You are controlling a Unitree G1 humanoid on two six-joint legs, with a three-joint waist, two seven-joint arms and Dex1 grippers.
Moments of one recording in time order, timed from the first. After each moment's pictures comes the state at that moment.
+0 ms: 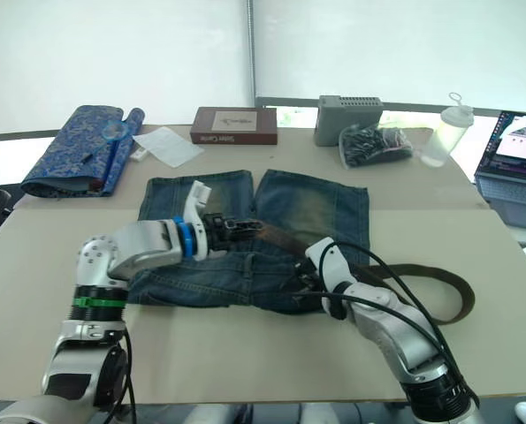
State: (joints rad) left arm -0.68 0.37 0.14 0.18 -1.95 1.17 0.54; right arm -0.25 -0.50 0.17 -0.49 0.42 1.06 0.24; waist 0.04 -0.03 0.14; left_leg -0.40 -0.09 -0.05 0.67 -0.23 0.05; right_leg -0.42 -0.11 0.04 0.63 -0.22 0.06
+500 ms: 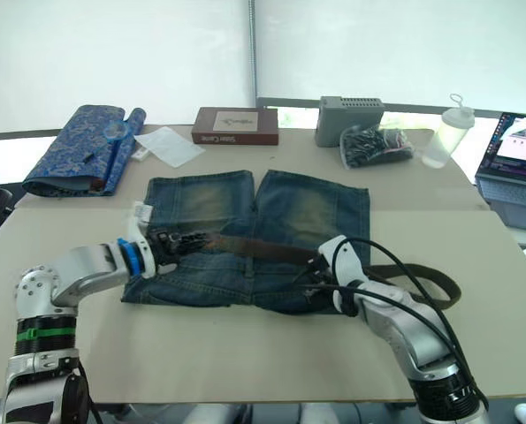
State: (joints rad) left arm -0.49 0.51 0.36 0.16 -1.95 1.23 0.48; right arm -0.24 -0.52 0.09 -0.48 0.42 1.10 0.28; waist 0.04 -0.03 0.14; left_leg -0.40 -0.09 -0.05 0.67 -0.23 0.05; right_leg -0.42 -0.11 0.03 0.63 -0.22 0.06
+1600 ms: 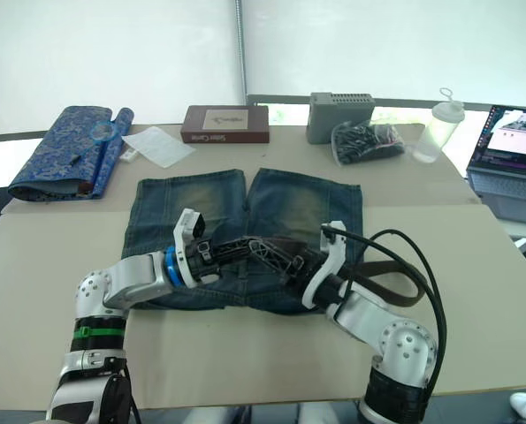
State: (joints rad) left arm -0.53 0.25 0.25 0.21 -1.96 1.35 0.25; right arm -0.25 0.01 -0.33 -0.46 1.34 1.21 -0.12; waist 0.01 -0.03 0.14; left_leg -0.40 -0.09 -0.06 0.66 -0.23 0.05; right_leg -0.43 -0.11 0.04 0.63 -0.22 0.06
